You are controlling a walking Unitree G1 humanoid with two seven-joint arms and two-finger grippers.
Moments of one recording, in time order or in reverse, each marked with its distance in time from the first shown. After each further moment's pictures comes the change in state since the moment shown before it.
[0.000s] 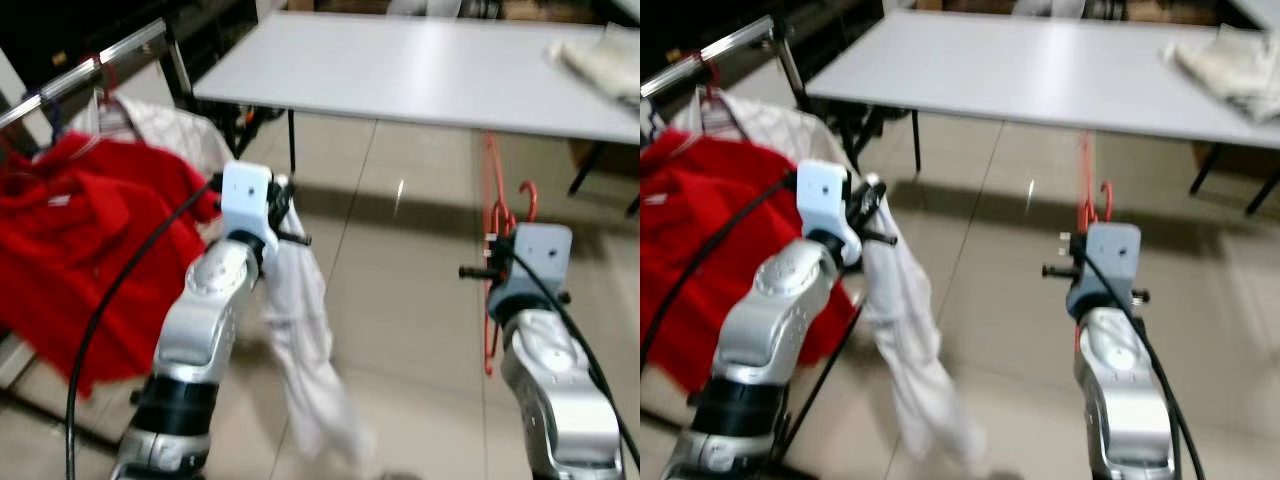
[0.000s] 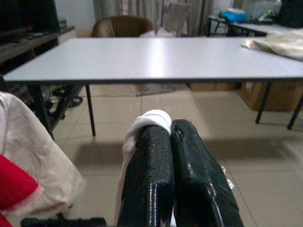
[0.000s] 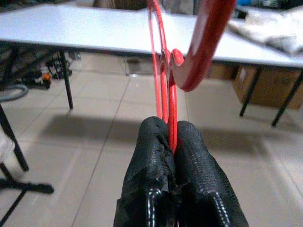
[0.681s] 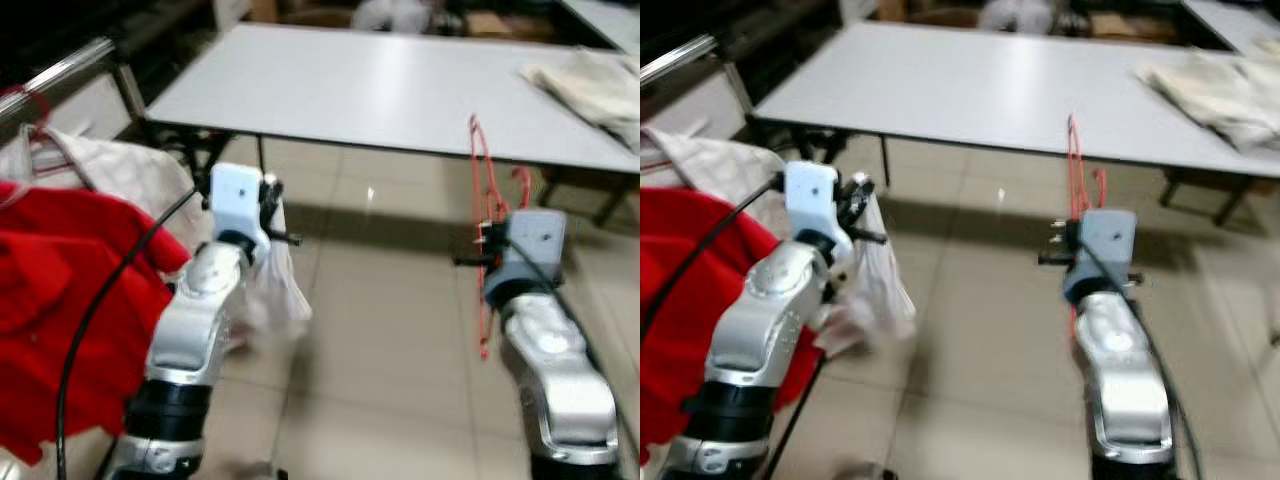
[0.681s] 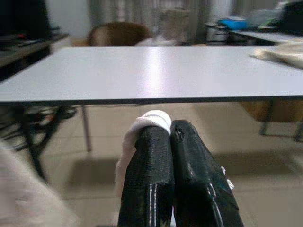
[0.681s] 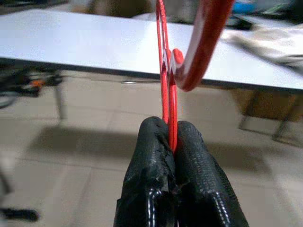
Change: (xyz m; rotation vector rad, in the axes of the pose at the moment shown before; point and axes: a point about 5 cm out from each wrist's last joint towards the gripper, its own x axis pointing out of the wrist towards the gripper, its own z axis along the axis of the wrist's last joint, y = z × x) left arm -0.005 0.015 -0.003 0.023 -0.004 0.067; right arm 0.010 0.012 0.005 -0.005 -0.016 0.084
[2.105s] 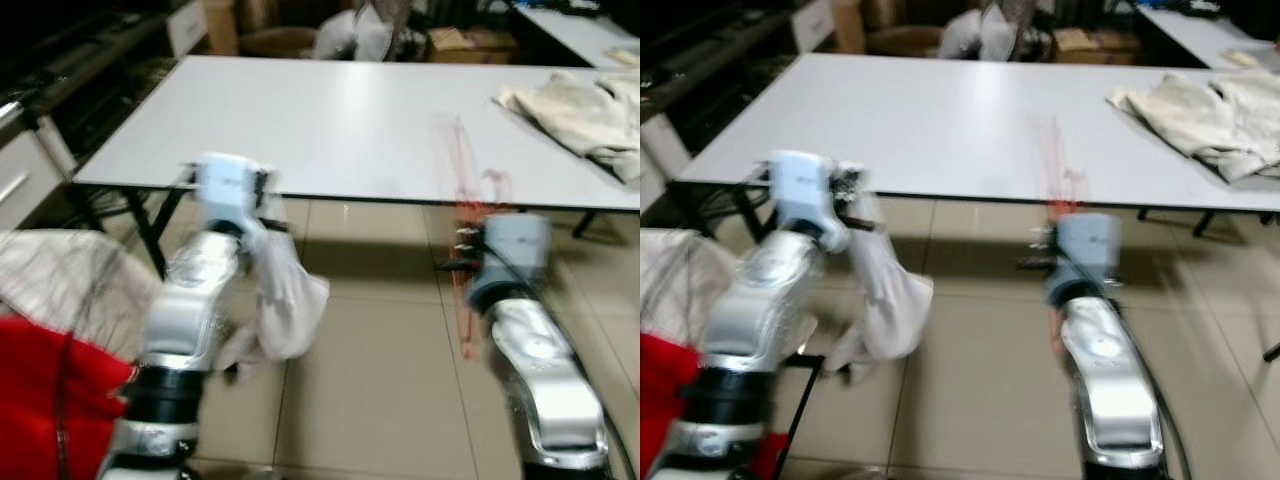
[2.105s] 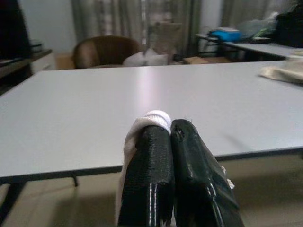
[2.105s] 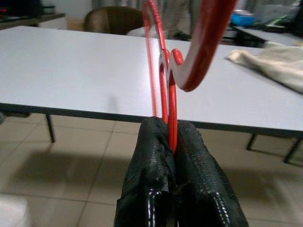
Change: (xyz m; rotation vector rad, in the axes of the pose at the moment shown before) left arm 0.008 0.008 0.007 -0.006 -0.041 0.026; right arm -0.002 0.008 -0.003 -0.027 -0.027 0.059
